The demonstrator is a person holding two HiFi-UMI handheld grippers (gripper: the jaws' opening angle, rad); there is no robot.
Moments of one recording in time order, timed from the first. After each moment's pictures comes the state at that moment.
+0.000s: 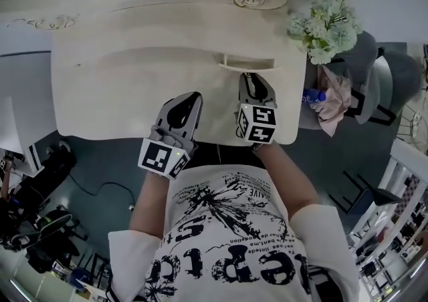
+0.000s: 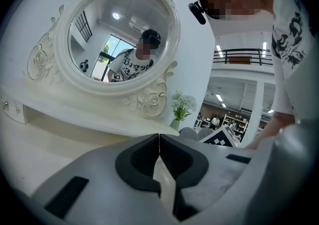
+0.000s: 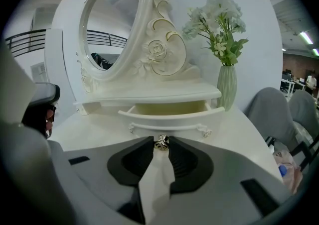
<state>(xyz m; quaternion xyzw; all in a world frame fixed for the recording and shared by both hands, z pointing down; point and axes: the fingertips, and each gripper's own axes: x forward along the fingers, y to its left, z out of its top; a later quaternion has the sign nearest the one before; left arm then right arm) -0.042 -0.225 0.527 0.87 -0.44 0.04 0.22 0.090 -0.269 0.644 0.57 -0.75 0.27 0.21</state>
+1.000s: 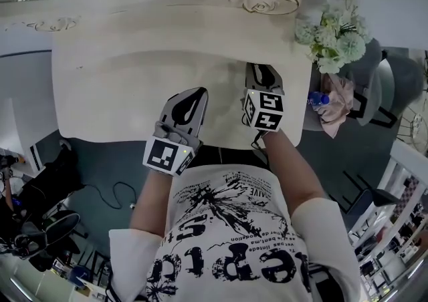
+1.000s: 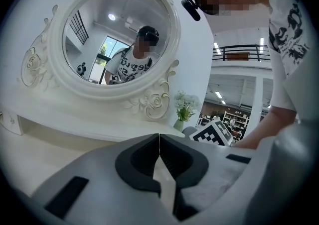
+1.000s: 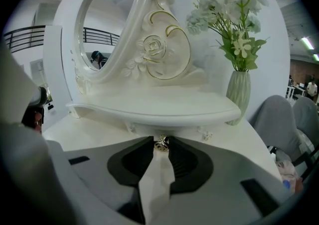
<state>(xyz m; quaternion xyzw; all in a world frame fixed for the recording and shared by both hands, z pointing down) -0.045 -0.250 0.527 0.88 -0.43 0.05 0.20 0.090 -0.322 0.643 0.57 -0.75 0.25 0.22</state>
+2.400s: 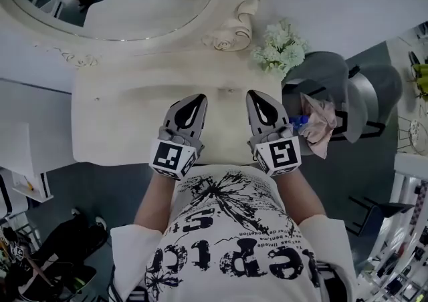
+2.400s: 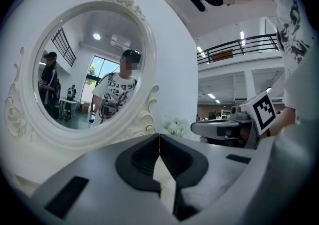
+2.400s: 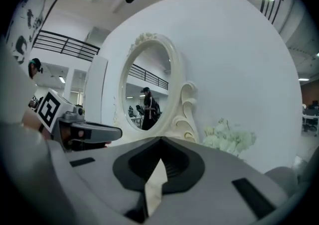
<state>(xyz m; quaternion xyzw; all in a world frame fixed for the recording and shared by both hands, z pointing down) -0.001 -0.260 0.410 0.90 -0.43 0.03 0.08 0.106 -0.261 0.402 0.50 -0.86 0.04 0.07</state>
